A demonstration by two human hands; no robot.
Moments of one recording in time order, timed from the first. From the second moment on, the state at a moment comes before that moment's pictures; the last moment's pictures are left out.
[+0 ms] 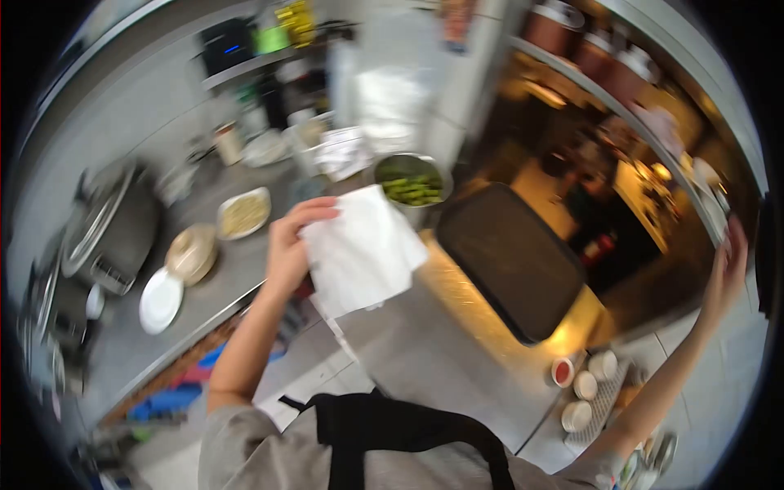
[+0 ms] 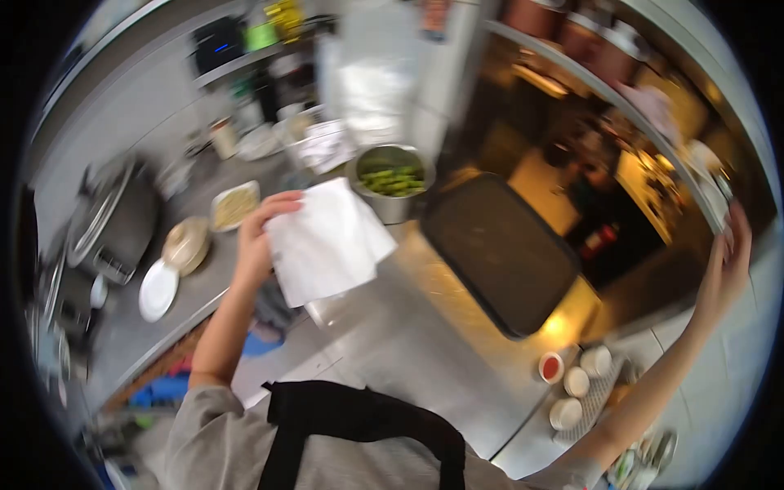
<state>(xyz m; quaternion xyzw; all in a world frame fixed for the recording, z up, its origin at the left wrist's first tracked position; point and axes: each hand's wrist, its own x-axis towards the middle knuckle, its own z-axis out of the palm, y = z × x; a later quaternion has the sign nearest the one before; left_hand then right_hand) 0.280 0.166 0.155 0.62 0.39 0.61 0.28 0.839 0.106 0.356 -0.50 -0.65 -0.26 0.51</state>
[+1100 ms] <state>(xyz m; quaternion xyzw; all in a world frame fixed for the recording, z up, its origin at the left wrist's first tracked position) -0.050 -0.179 -0.003 0.18 0.60 0.73 0.26 -0.002 0.038 0.053 -0.12 -0.56 0.81 0.13</state>
